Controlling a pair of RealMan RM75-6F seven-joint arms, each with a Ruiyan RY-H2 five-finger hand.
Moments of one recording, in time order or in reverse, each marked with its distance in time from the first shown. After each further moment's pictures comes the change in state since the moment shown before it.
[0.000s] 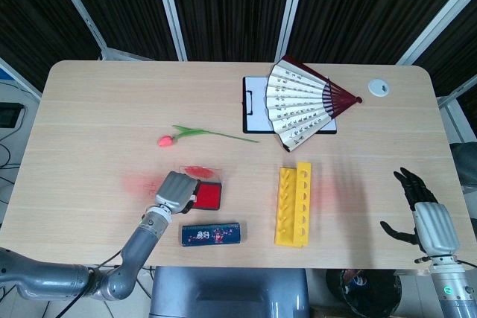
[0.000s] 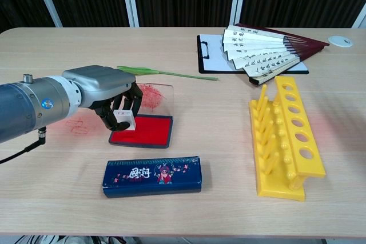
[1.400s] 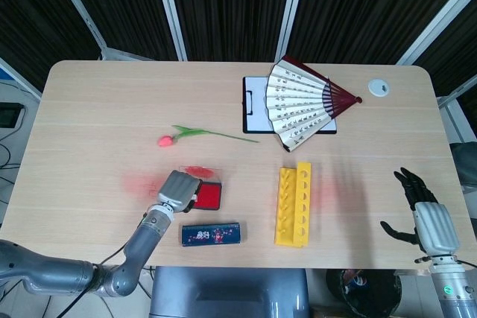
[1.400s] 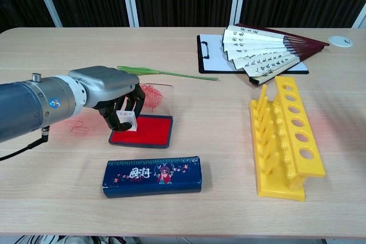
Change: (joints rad) left arm -0.060 -0.007 0.025 0.026 -0.051 -0.010 -0.005; right arm 0.001 0.001 0.001 -0.002 0.005 -0.005 0.002
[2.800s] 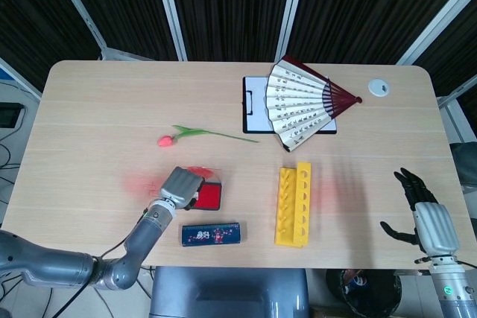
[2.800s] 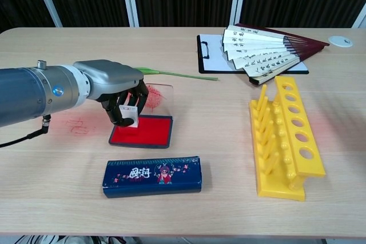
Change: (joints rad) left arm -0.081 0.047 0.019 -0.017 -0.067 -0.038 -0.003; right arm -0.001 0.001 0.000 -0.004 0.002 -0.002 0.003
